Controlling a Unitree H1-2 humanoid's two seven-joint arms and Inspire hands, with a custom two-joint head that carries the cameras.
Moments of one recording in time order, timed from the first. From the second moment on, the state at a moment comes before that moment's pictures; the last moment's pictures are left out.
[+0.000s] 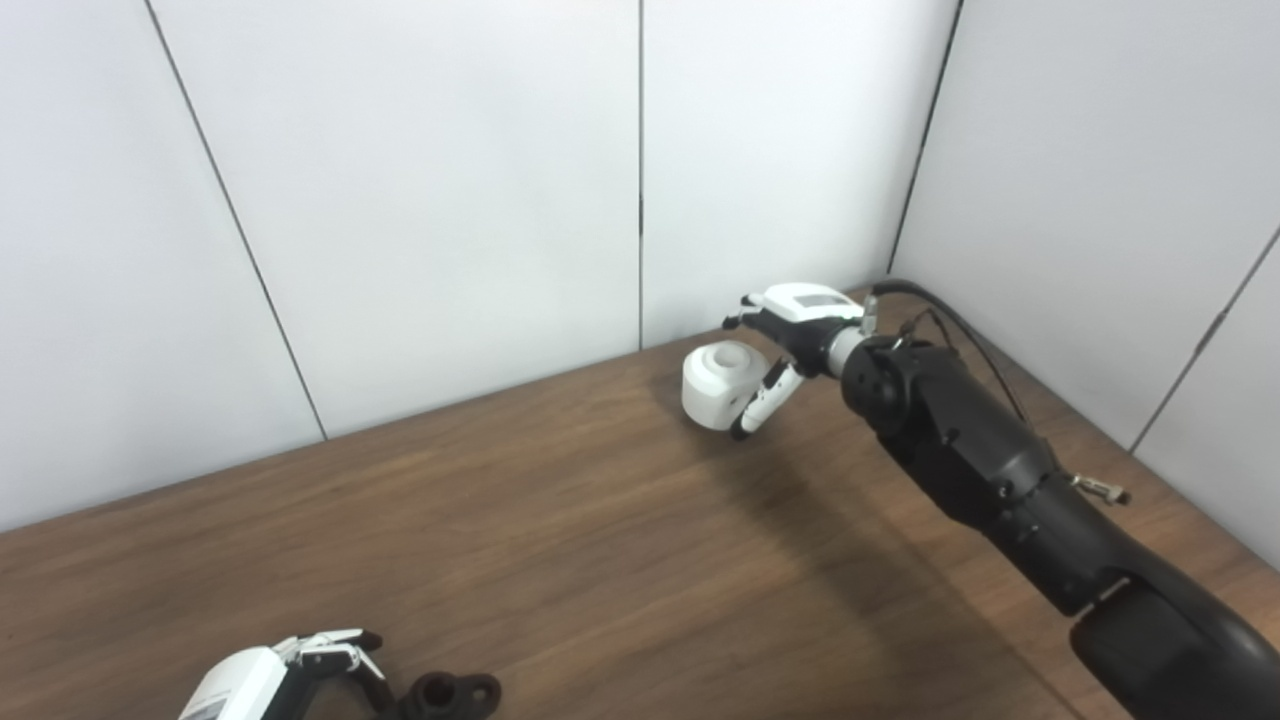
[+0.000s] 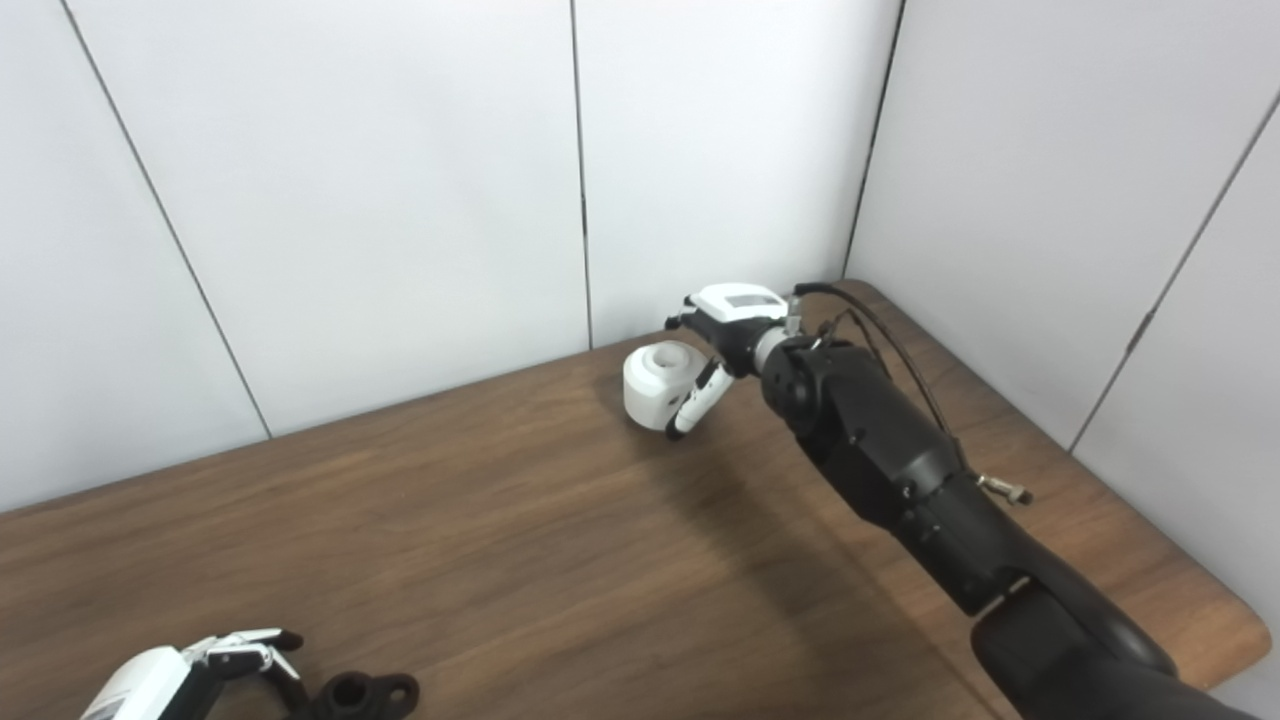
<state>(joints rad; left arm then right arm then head) -0.10 0.35 -0.26 -0.30 0.68 0.06 -0.36 -0.60 -0.65 0.26 0.17 -0.81 0.37 0.48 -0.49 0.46</state>
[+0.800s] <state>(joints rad) -0.05 0.35 -0.25 -0.33 0.68 0.06 -0.36 -0.68 -0.65 0.33 0.19 -0.85 0.30 0.48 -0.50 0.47</state>
